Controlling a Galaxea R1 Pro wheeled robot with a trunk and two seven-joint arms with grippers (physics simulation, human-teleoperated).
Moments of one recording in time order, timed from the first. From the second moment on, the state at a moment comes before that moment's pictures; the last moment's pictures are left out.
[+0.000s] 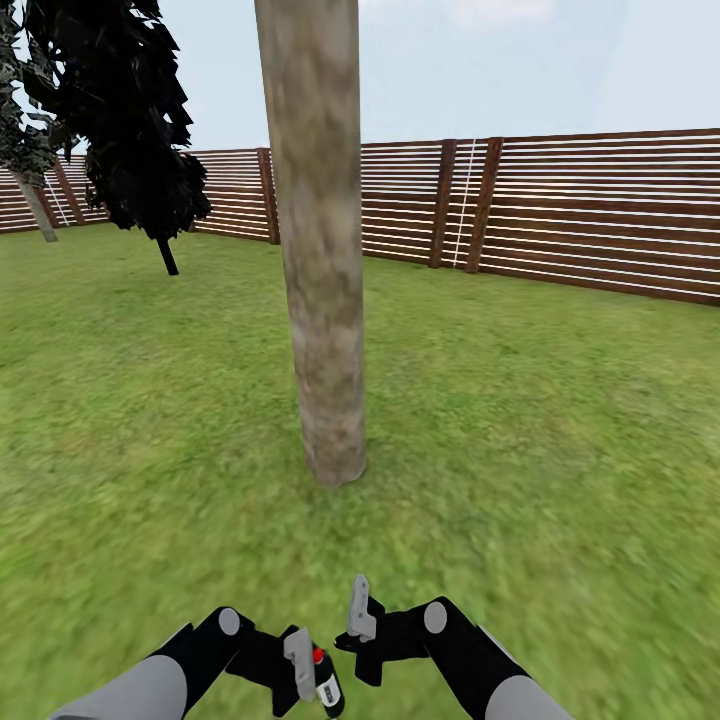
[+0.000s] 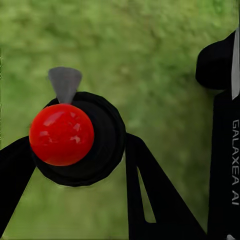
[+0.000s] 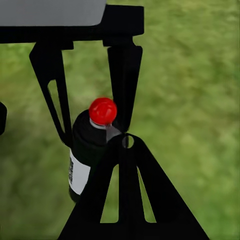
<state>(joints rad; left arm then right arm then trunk) -0.65 -0.02 -0.09 -0.21 -0.72 -0.28 -0.94 -0.55 0.17 0.19 -0.51 0.74 -0.28 0.82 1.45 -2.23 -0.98</state>
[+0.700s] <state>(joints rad) -0.65 -0.03 -0.09 -0.21 -0.69 -0.29 -0.97 -0.55 0.17 0.19 -0.51 0.74 -0.28 0.82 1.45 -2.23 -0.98</state>
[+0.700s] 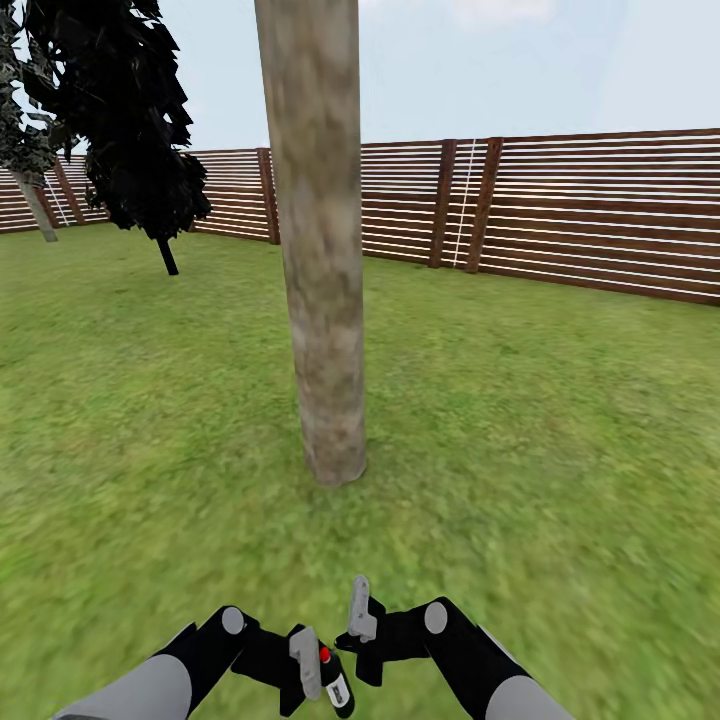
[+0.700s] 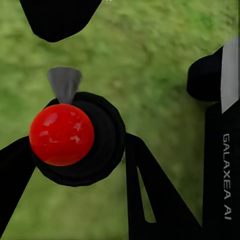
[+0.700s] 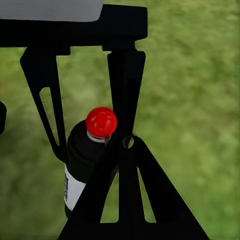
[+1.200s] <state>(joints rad) -0.65 -0.03 -0.10 -0.21 -0.64 -0.29 -0.97 -0.55 0.17 0.19 -0.51 0.74 -0.28 0.82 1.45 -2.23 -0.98</state>
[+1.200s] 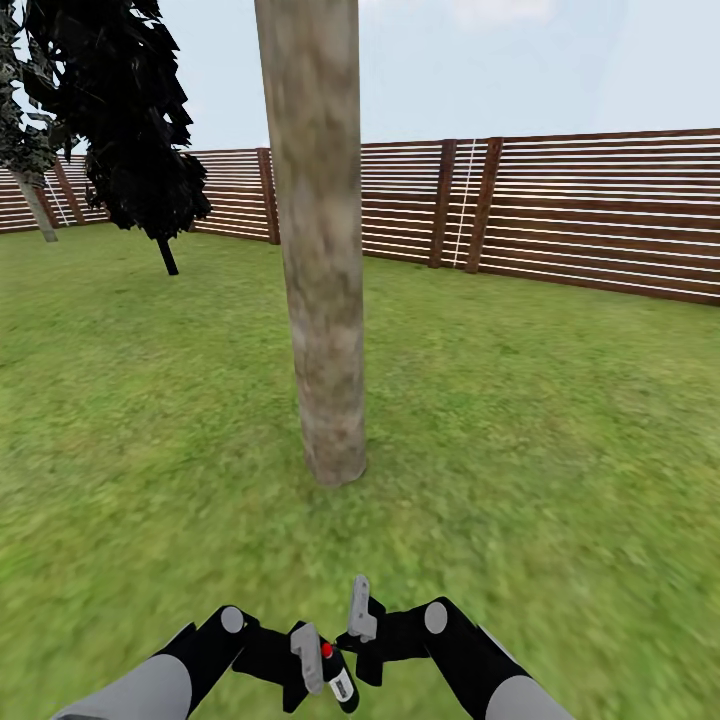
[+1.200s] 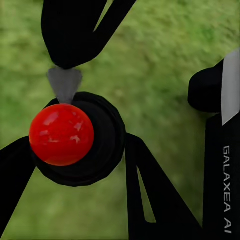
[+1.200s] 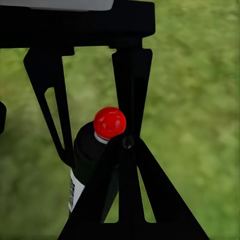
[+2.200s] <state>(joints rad) -0.64 0.05 -0.10 -0.21 -0.65 -0.29 -0.98 -0.55 0.17 0.19 -0.51 0.74 -0.28 0.82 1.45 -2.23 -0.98</state>
